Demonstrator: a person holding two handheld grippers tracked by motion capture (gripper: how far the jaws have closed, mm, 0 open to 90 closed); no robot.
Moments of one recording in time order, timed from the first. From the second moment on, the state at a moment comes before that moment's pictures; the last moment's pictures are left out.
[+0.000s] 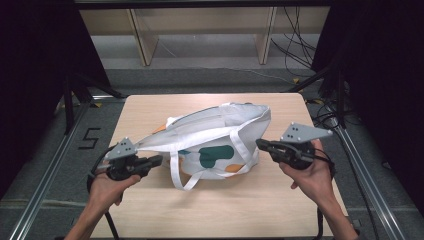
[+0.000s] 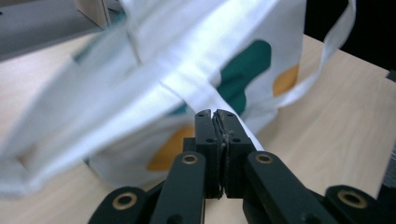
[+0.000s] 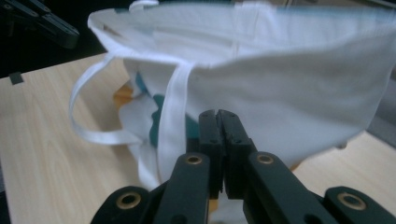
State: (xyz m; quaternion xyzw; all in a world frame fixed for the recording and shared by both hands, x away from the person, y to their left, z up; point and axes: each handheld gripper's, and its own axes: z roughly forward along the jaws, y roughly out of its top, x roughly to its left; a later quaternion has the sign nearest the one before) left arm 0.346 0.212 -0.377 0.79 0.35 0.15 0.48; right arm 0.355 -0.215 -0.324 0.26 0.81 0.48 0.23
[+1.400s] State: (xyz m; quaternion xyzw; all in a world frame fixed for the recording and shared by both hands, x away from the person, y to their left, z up) left arm 0.478 0.170 -0.423 0.79 0.42 0.11 0.44; right arm 0.488 -0.162 -0.384 0.33 0.84 0.39 0.17
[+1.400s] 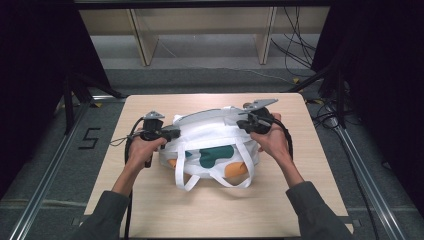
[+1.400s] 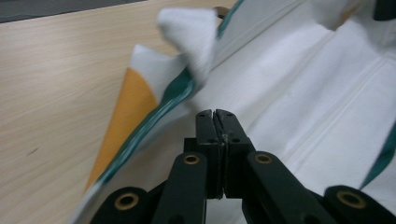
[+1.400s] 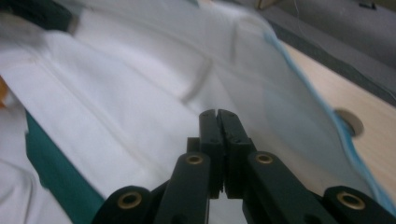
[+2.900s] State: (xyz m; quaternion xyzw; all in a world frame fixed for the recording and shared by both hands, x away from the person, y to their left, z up) left arm 0.462 0.142 -0.436 0.83 0.37 0.05 0.42; right arm 0.462 -0.094 -0.415 0.23 0.91 0.33 0.12
